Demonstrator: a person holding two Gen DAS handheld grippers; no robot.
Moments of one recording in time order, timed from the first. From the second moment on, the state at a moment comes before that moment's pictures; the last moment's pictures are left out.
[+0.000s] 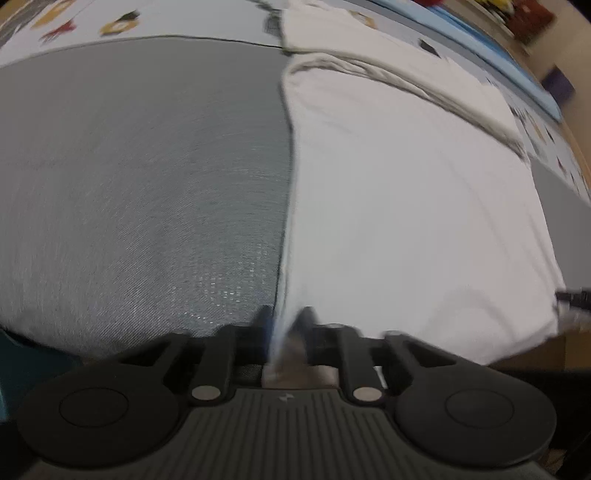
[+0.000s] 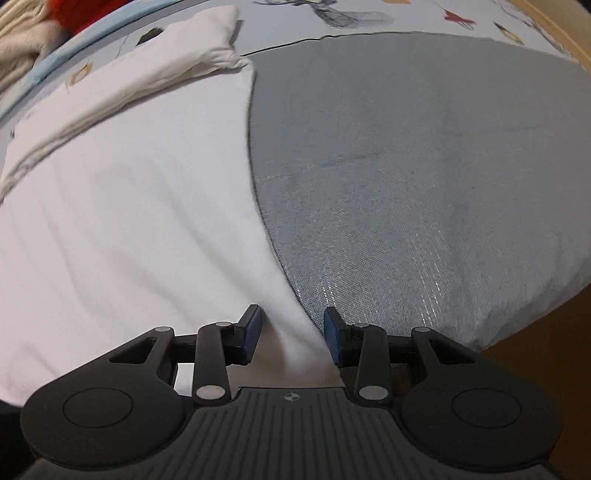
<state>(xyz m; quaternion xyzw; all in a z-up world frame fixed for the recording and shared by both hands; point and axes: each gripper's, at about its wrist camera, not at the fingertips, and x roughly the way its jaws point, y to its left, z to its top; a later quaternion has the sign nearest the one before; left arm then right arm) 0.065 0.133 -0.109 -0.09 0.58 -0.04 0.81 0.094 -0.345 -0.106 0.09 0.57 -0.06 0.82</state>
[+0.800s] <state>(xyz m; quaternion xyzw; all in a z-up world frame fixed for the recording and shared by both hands) 0.064 0.135 -0.109 -0.08 0.58 -0.05 0.81 0.080 -0.337 -0.105 0.07 0.57 -0.04 0.82</state>
